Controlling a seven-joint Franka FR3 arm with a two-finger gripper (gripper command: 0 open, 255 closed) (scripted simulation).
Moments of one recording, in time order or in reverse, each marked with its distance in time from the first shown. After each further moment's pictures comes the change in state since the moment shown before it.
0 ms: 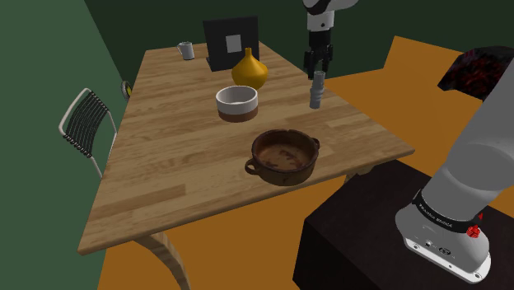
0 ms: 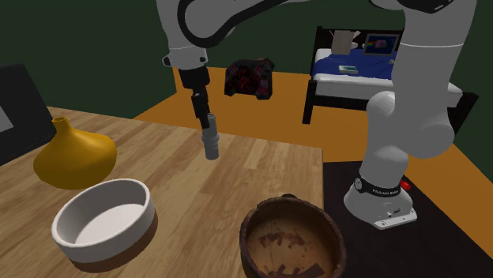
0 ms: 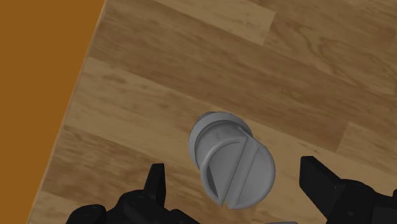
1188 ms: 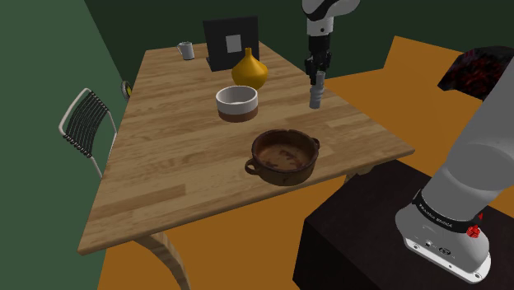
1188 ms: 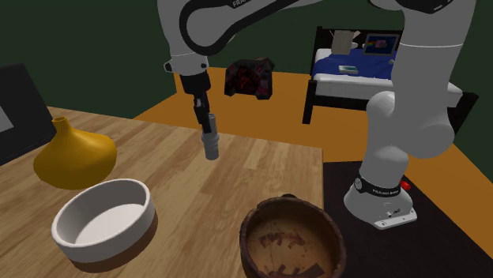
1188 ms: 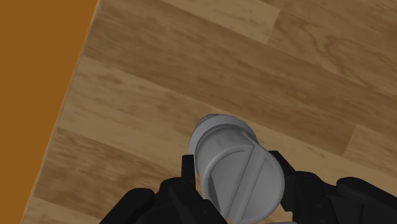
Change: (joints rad) arm 0.000 0.005 0.000 -0.032 0.001 0.037 0.001
